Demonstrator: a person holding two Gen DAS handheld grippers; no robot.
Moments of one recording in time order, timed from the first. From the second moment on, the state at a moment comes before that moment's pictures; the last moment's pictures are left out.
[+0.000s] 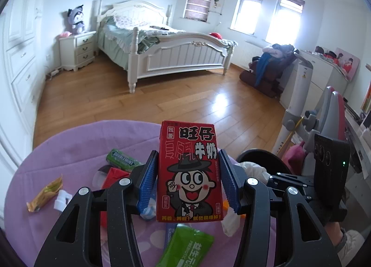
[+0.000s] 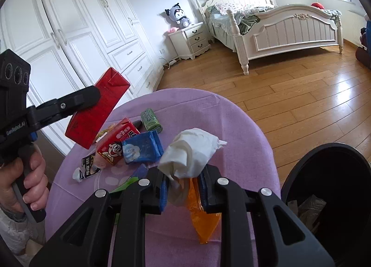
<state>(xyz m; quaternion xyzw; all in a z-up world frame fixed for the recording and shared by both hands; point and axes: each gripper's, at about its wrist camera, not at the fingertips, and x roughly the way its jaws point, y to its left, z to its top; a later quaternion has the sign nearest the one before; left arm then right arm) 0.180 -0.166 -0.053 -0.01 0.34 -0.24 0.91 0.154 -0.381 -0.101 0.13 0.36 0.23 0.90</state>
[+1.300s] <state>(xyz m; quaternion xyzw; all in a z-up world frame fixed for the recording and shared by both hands) 0.169 -0.133 -0.062 -0.06 0.35 -0.21 0.91 0.140 -0.317 -0.135 0.03 0.44 0.29 0.85</state>
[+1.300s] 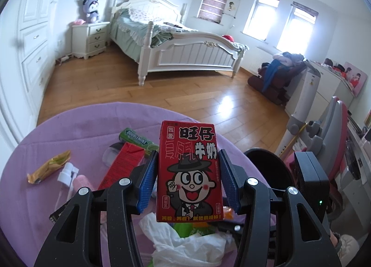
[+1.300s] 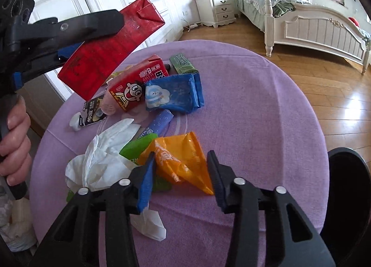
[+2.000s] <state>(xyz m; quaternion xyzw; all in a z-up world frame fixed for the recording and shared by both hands) 0.166 -0.288 -0.095 -0.04 0.37 -0.34 0.86 0.116 -0.500 -0.121 0.20 0.34 0.11 0.91</state>
